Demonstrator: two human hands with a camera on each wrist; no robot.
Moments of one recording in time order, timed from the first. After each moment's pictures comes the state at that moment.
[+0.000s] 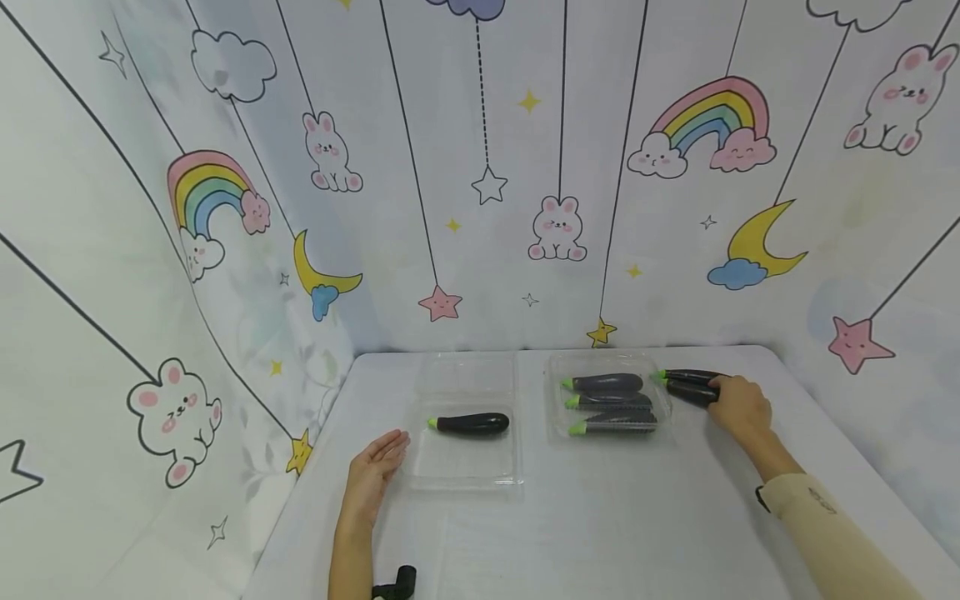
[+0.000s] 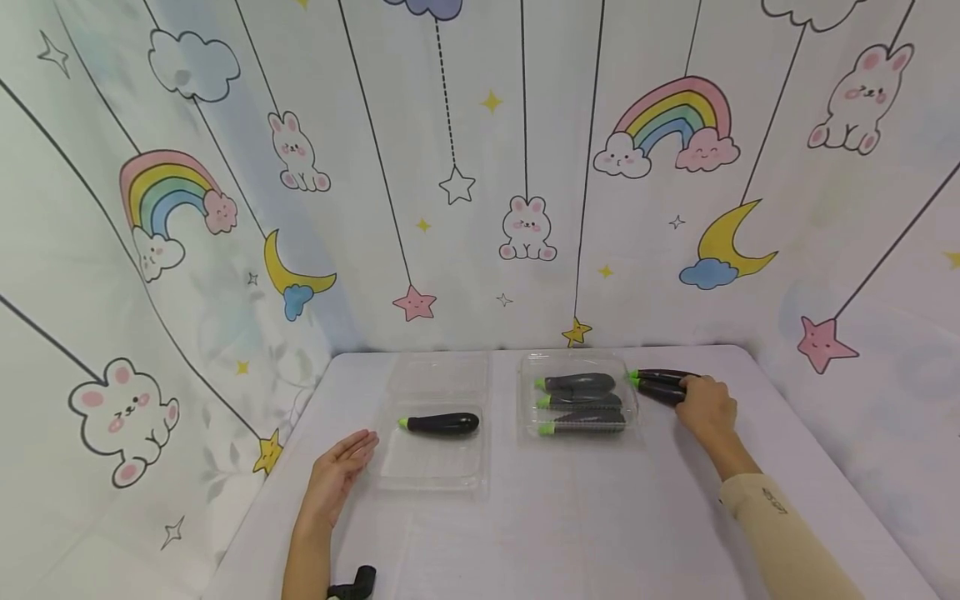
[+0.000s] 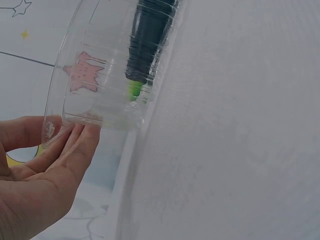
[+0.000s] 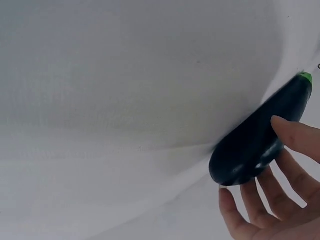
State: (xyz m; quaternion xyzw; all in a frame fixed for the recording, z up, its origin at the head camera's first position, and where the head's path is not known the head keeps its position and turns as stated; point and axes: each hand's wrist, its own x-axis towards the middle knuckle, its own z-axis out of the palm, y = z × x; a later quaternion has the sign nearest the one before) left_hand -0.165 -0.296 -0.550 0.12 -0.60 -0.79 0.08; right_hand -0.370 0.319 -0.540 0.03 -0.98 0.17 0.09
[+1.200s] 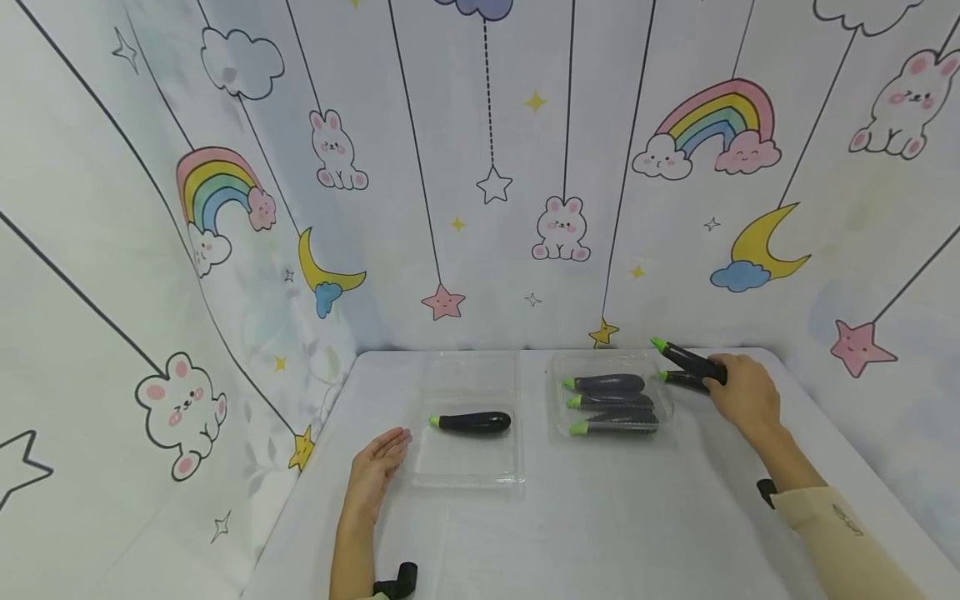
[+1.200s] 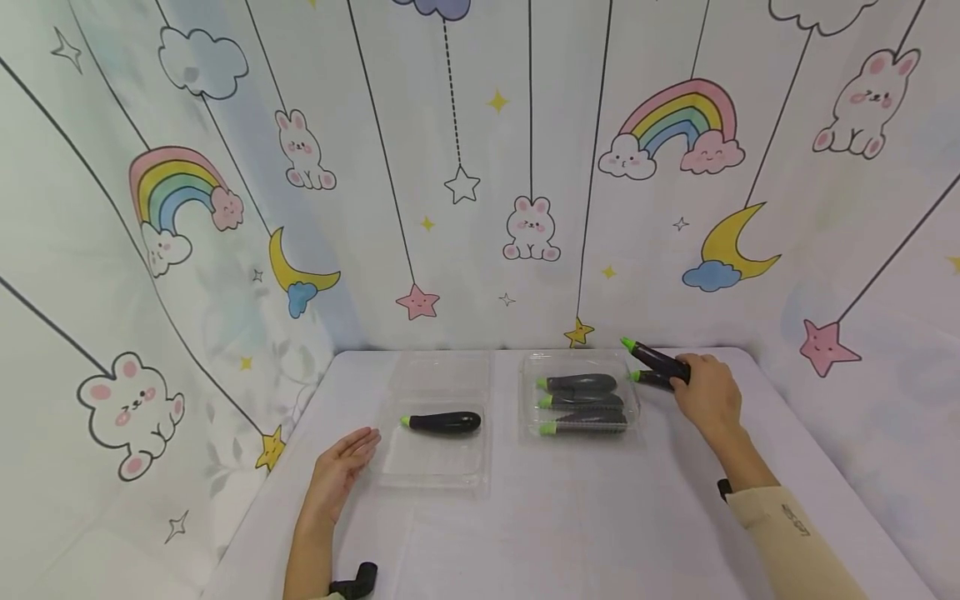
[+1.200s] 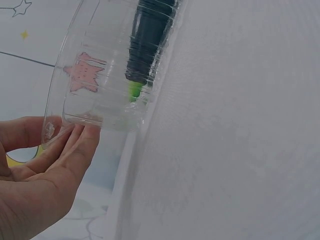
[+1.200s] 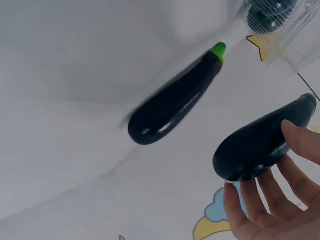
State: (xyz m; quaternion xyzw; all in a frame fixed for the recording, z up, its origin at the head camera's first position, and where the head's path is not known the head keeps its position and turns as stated) left_hand -0.166 -0.298 -0.551 0.12 -0.61 -0.78 0.07; right_hand -0.342 0.292 -0.488 0.09 -0.95 0.22 0.20
